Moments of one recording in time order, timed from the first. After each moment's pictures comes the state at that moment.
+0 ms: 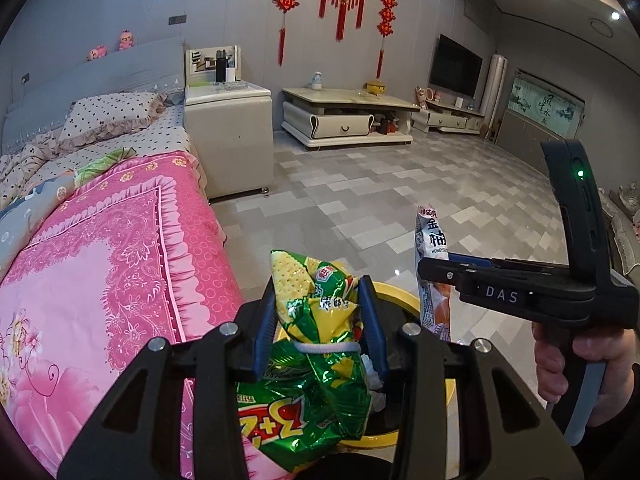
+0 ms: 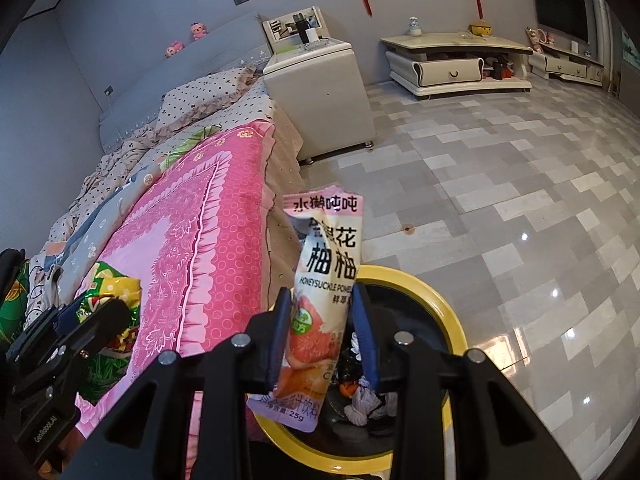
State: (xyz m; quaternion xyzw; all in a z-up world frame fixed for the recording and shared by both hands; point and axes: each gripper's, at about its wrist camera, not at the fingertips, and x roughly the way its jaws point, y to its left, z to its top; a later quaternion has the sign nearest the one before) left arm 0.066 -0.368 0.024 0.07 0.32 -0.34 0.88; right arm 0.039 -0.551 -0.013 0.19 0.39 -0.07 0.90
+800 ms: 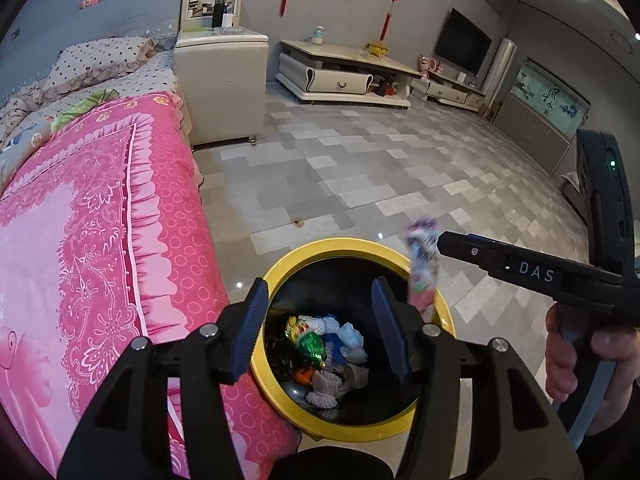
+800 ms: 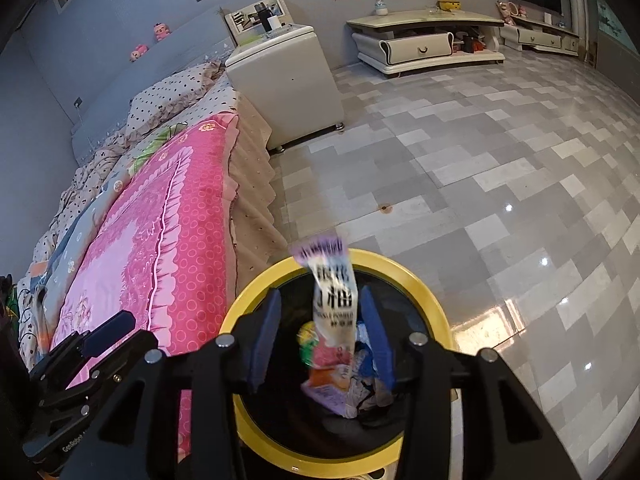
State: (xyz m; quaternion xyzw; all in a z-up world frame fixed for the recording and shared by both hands) left arm 0.096 -0.385 -0.034 0.05 0.41 -0.35 0.84; right arm 0.042 -0.577 -0.046 0.23 0.41 -0.12 0.87
